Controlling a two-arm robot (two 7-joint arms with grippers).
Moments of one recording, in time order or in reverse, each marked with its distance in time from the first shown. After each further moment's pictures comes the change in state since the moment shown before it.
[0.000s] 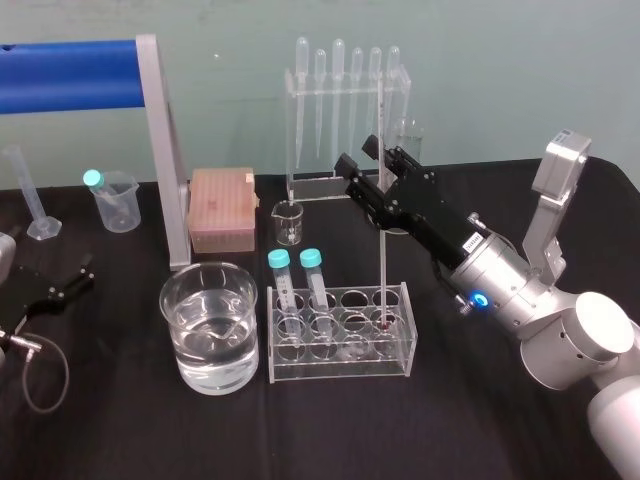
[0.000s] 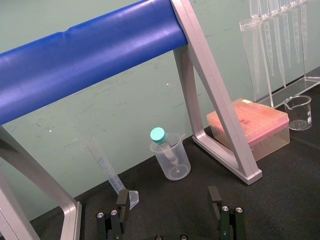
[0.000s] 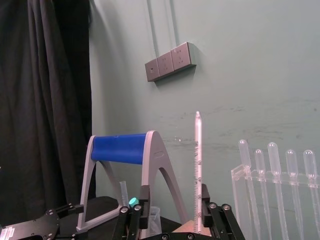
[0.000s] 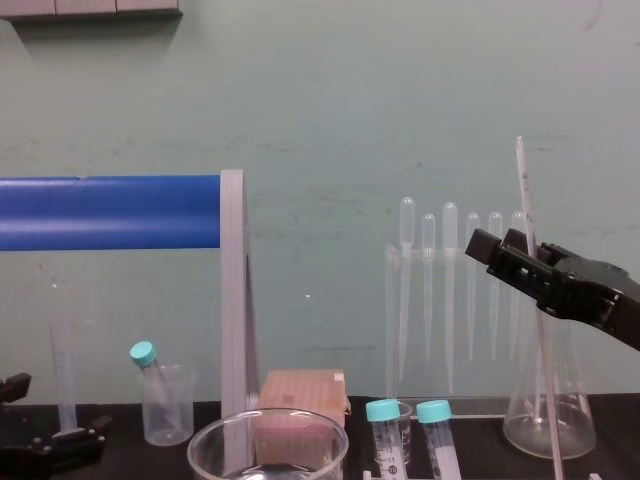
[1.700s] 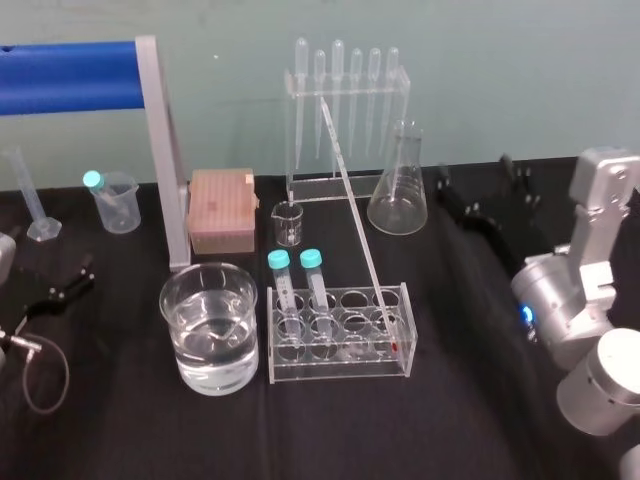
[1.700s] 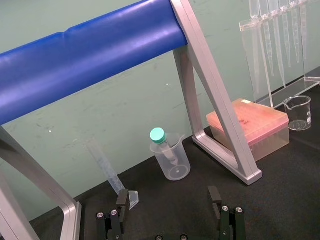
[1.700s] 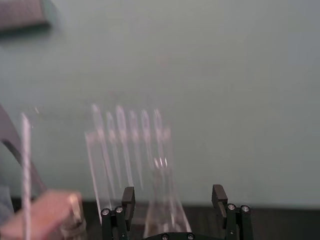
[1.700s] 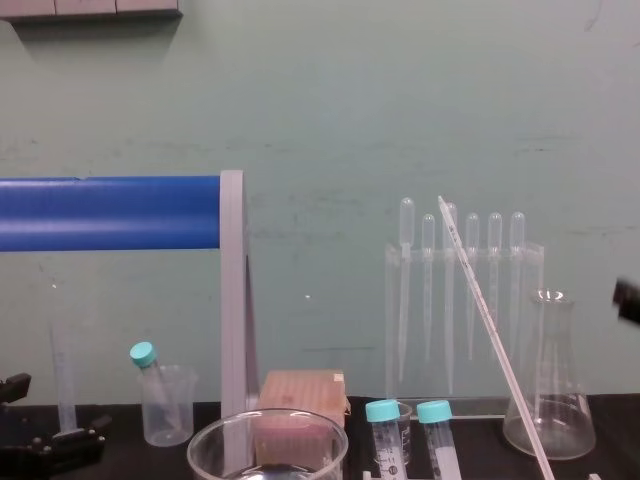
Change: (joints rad) left arm 0.000 0.000 0.000 0.000 0.000 0.000 0.000; right arm -0.204 -0.052 0.174 -0.233 -0.343 0.166 -0.587
